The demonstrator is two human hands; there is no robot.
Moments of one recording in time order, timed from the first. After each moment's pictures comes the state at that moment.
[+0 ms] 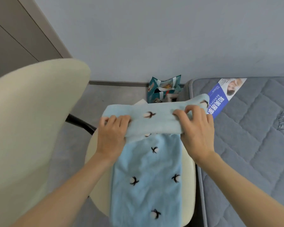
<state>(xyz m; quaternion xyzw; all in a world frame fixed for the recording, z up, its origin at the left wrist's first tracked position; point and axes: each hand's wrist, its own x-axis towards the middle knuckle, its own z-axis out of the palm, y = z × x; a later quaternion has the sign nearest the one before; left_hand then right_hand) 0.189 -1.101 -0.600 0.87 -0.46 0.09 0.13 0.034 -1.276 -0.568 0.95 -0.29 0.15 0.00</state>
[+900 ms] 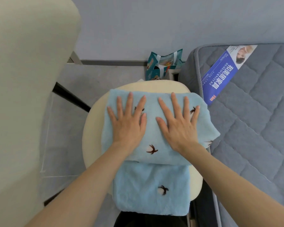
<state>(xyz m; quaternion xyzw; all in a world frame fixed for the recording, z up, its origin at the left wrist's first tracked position) 0.133 -1.088 -0.674 0.91 -0.39 -0.15 0.07 0.011 -1.201 -0.652 0.93 -0.34 -0.10 -0.10</state>
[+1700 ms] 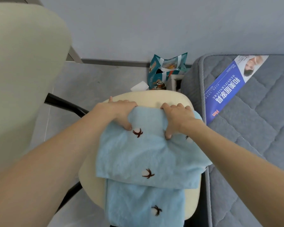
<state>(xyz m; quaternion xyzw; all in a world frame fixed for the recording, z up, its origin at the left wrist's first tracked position) 0.247 -1.161 -0.653 0.74 -0.47 -0.45 -0.13 0.091 -1.283 -0.632 0.88 -0.24 -0.39 -0.11</state>
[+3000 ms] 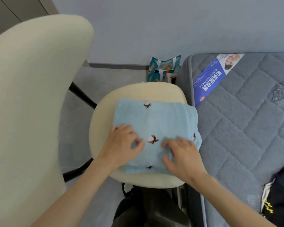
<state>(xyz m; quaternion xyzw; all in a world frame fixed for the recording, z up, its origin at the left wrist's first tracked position) 0.091 -1.020 -0.592 0.84 -0.49 -0.19 0.15 -0.080 -1.152 -0.585 0.94 -0.25 -0.06 -0.21</state>
